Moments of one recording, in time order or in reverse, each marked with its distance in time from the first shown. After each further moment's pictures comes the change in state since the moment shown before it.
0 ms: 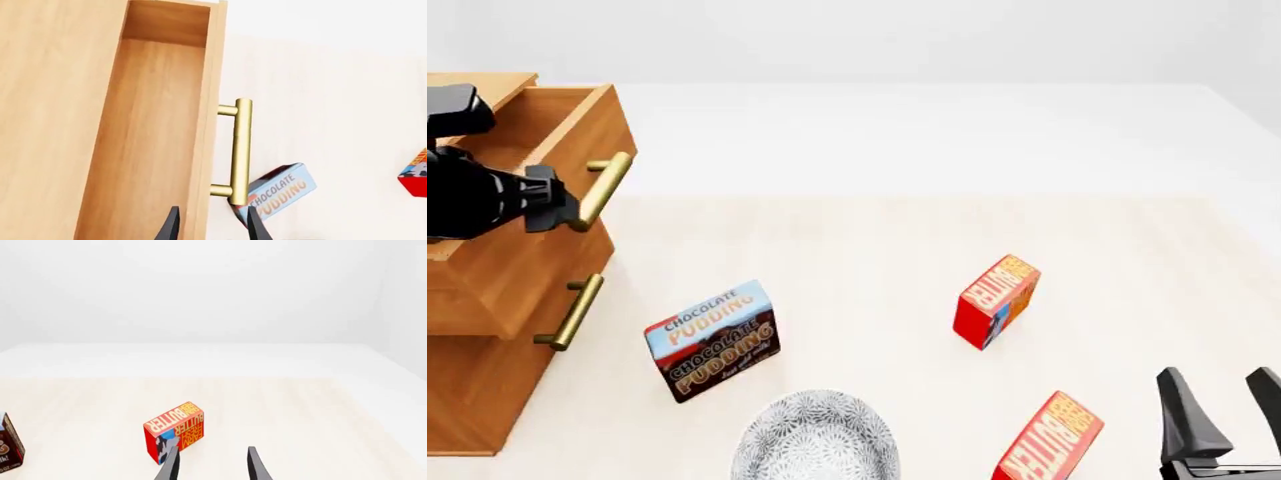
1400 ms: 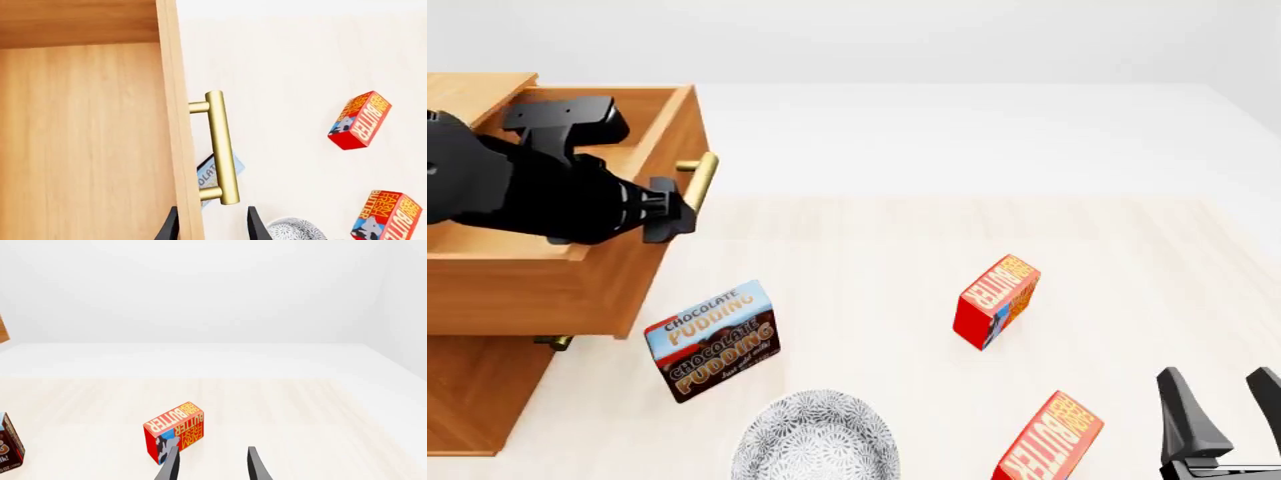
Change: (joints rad) left arm -0.337 0.079 -0.022 -0.026 -0.133; right arm 0.000 0.000 0.000 0.000 0.000
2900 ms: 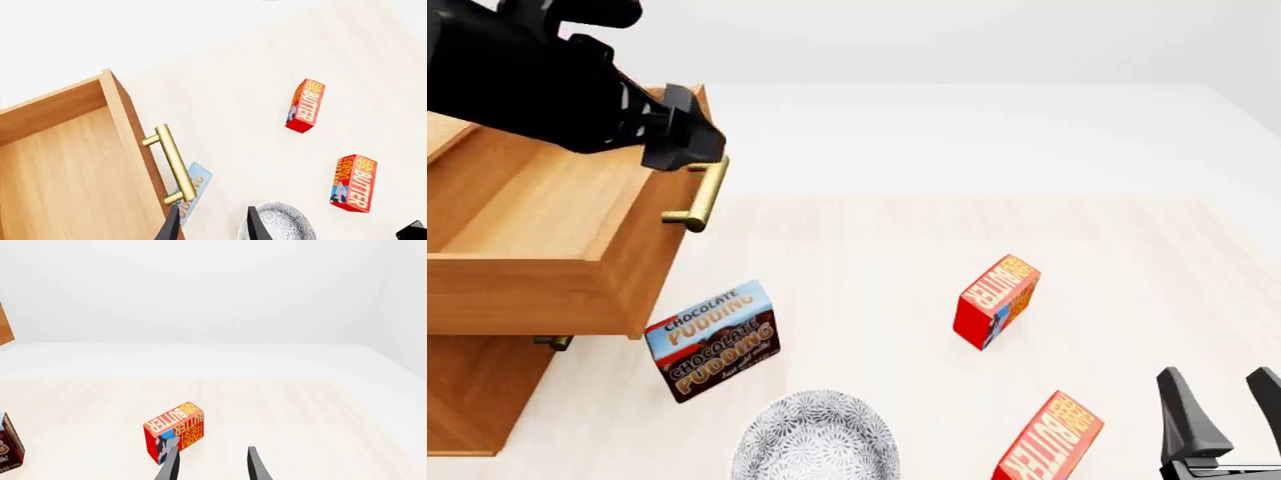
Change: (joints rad) left arm -0.163 0.066 -0.417 0.254 0.176; right arm 0.000 0.000 0.000 0.000 0.000
